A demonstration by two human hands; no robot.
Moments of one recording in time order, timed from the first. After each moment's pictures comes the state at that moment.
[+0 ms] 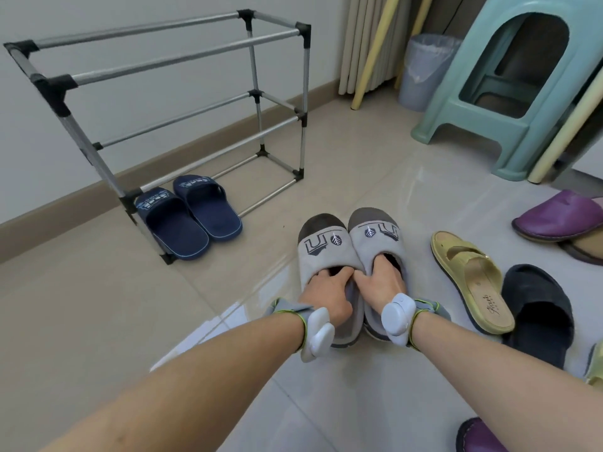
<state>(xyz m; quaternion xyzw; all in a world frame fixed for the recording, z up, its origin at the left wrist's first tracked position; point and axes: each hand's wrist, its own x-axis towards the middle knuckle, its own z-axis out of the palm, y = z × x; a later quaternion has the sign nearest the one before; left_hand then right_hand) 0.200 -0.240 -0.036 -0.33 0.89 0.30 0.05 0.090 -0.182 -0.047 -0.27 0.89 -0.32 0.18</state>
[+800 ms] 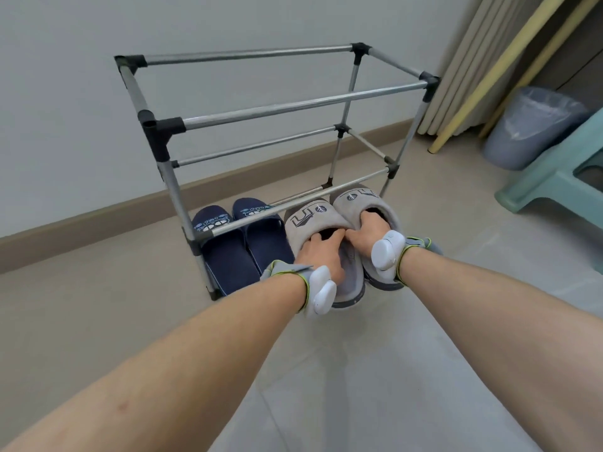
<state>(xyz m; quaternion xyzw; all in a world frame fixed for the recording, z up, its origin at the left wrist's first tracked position) 0.214 -0.462 0.012 -0.45 0.84 0.31 -0.04 0.078 -0.458 0.021 -0.47 0.83 -0.21 0.21</state>
